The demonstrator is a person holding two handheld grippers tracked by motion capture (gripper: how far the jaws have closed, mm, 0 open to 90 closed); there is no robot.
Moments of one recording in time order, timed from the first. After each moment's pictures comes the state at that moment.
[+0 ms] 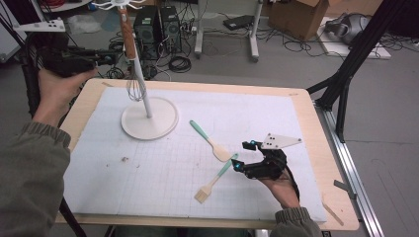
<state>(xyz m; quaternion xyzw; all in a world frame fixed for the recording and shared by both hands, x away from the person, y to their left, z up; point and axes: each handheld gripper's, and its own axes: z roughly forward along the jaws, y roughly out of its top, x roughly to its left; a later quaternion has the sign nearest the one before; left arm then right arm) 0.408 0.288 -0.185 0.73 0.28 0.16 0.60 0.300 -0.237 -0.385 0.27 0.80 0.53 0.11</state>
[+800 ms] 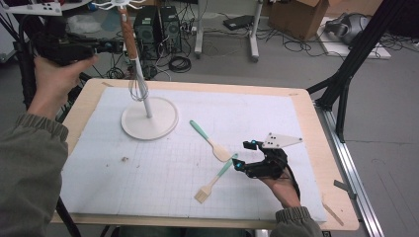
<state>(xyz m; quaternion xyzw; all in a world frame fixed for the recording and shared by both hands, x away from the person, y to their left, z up) 0.400 0.268 -0.150 0.74 0.25 0.16 0.61 0.303 -0.240 -0.386 0.27 0.80 0.53 0.10</state>
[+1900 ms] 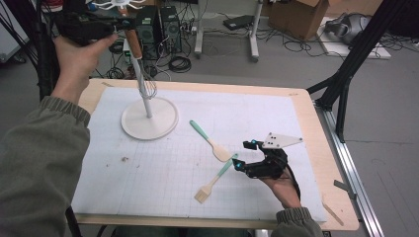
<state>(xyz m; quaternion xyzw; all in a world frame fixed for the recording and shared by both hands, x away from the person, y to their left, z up) 0.418 0.227 -0.121 0.71 0.27 0.19 0.62 0.302 -0.239 -0.385 0.27 0.80 0.53 0.11</state>
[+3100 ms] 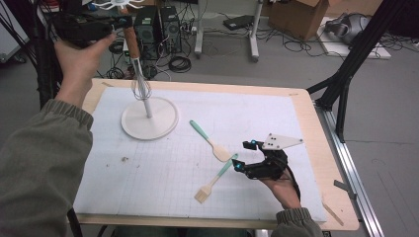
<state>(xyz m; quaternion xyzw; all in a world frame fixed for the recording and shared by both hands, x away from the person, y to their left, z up) 0.412 0.227 -0.125 0.69 0.30 0.22 0.63 0.299 -0.238 -0.383 0.26 0.80 0.53 0.11</state>
